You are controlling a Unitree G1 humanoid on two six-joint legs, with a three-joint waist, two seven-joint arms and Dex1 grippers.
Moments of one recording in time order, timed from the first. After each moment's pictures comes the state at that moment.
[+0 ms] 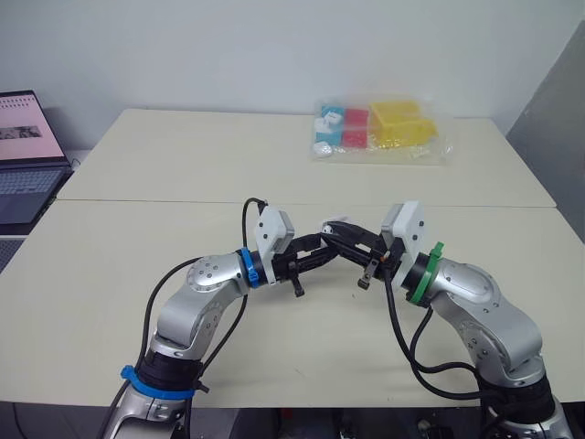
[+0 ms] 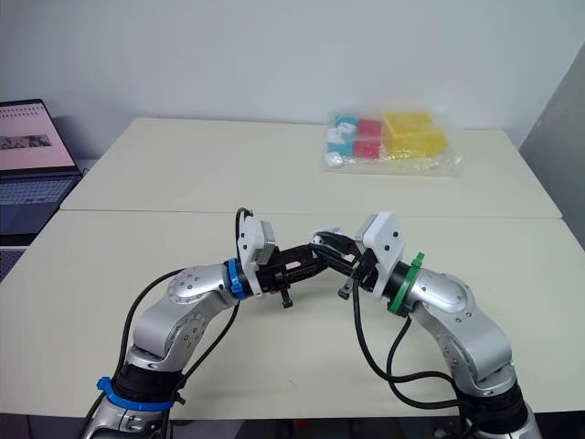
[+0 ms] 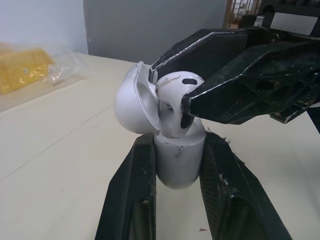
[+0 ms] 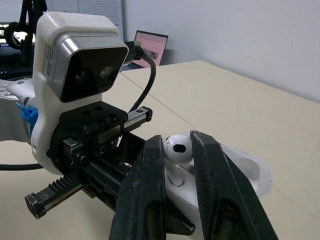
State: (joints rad) left arm -0.35 0.36 -0.14 -0.26 -0.43 0.42 -0.84; right arm -0.28 -0.39 0.12 -0.61 0.44 0.60 0.58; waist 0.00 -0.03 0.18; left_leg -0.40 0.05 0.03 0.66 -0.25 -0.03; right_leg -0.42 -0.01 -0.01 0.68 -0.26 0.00
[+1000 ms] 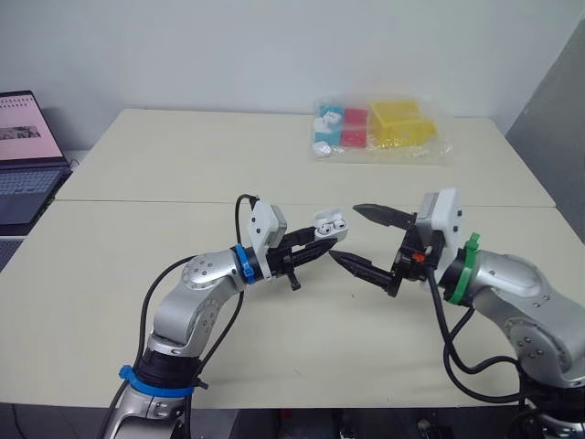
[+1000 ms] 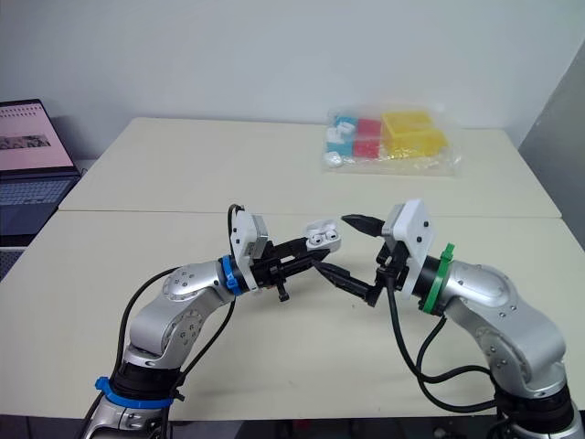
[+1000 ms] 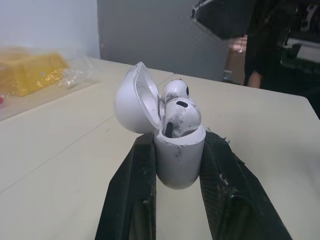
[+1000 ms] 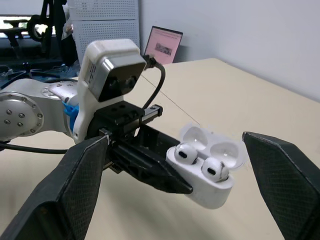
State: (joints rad) left arm -0.36 0.37 -0.11 -0.25 -0.44 0.40 -0.86; right arm -0.39 -0.63 -0.05 -0.70 0.72 0.79 0.61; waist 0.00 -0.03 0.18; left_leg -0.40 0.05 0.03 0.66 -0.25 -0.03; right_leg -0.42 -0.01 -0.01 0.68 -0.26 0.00
